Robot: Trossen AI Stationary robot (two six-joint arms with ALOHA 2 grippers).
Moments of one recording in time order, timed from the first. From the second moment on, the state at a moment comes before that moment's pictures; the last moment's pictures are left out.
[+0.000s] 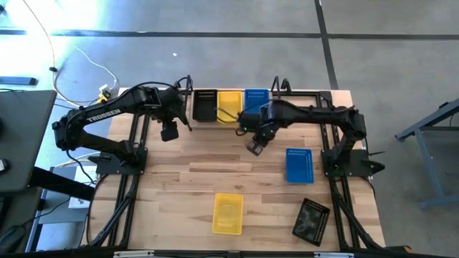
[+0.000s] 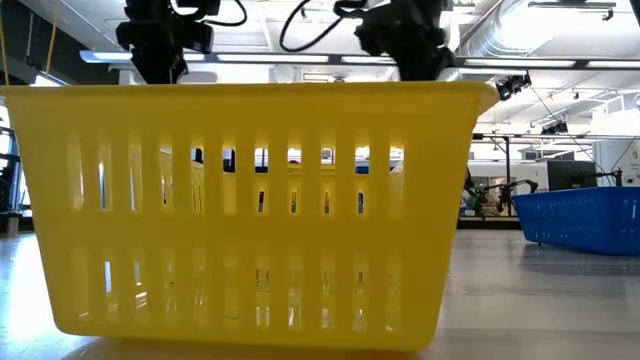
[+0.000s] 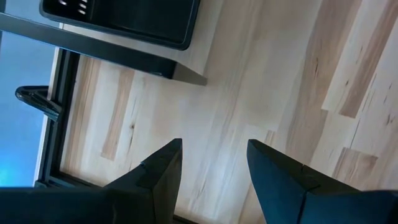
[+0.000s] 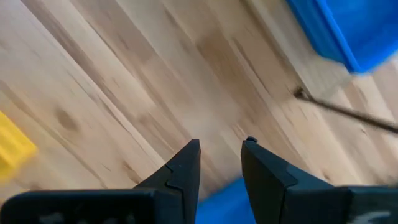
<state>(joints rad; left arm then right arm) 0.55 1.22 1.19 -1.25 -0.12 0.19 -0.08 1.80 1.75 -1.40 0.11 0.55</state>
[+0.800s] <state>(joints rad) 0.55 1.22 1.19 -1.26 -0.12 0.12 0.17 1.34 1.28 -1.26 0.07 0.76</state>
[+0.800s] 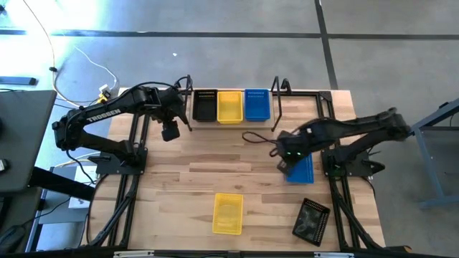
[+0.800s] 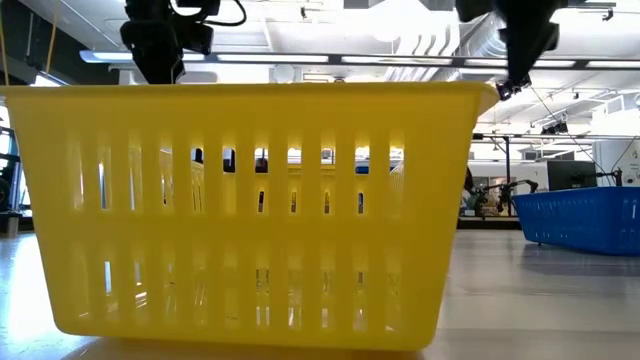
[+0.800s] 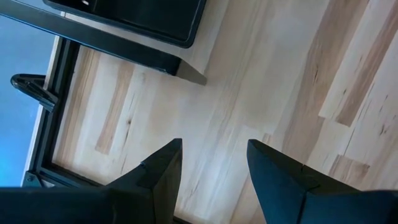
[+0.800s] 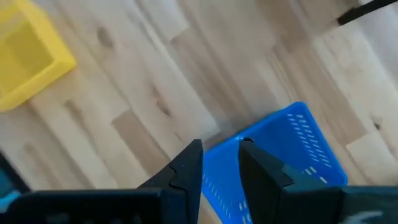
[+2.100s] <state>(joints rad) 0.55 1.22 1.19 -1.25 -0.12 0.03 0.46 1.25 0.70 -0.90 -0.08 0.61</state>
